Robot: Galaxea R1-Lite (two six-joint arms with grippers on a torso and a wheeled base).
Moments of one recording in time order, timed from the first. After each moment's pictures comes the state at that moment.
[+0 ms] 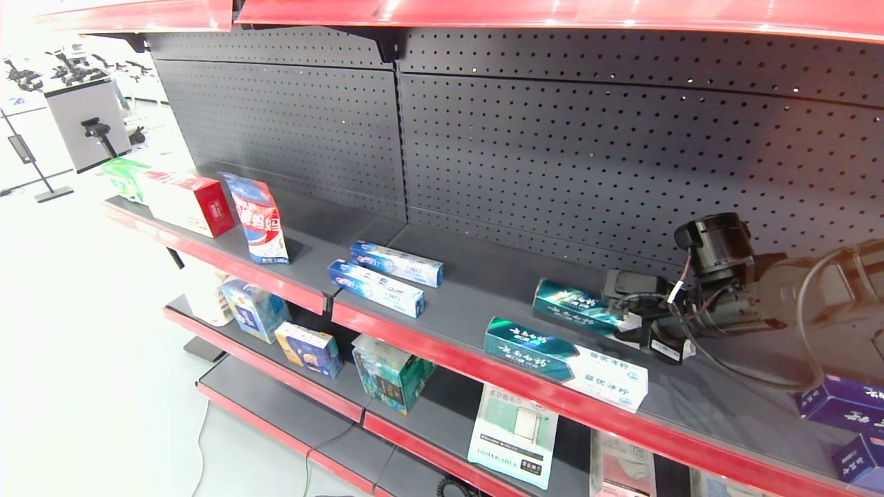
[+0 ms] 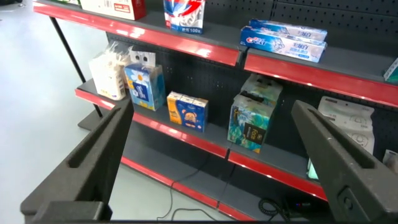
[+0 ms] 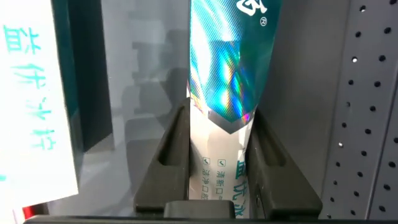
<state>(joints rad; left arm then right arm) 0.00 0.00 0.00 0.00 0.02 -0.01 0.15 1.91 -0.99 -0.04 0.13 -1.05</state>
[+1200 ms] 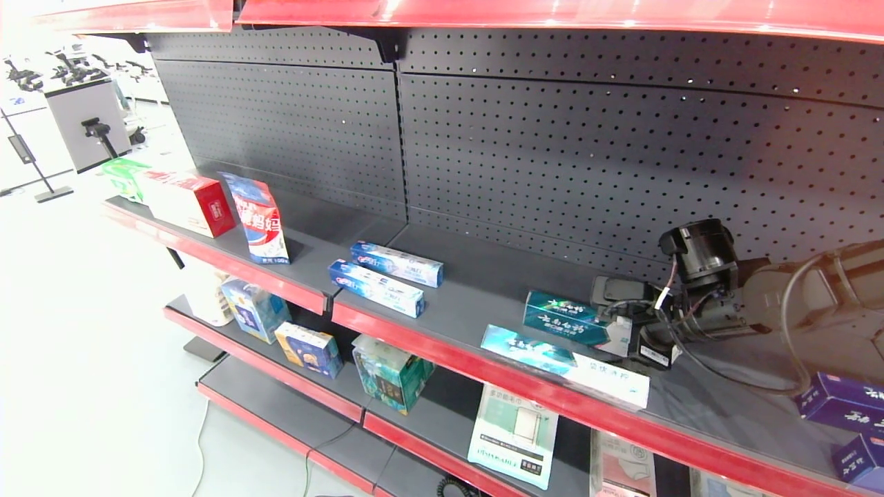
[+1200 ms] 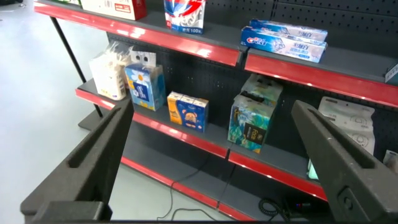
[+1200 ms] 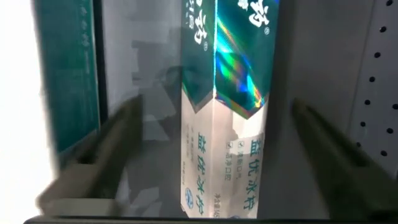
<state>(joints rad) 0.00 0.00 0.00 0.00 0.02 -0.01 0.18 1.93 -0.99 -0.05 0.13 -1.04</state>
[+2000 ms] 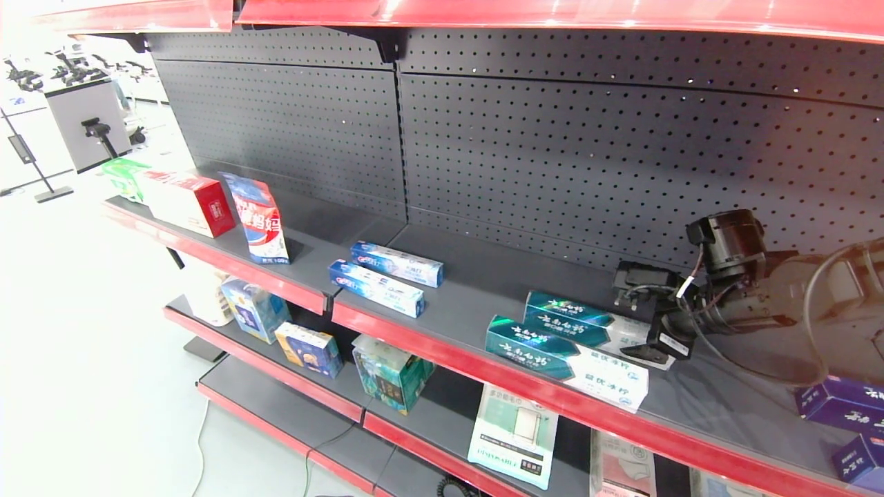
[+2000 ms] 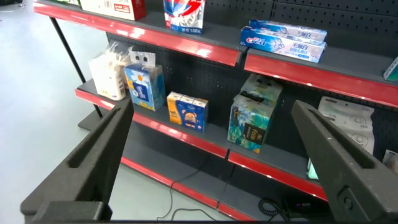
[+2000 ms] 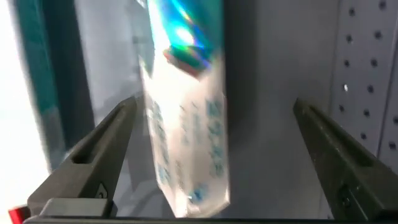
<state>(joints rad) 0.00 0.00 0.00 0.00 0.02 -0.01 0.10 1.90 -1.00 -0.05 0.09 -1.00</state>
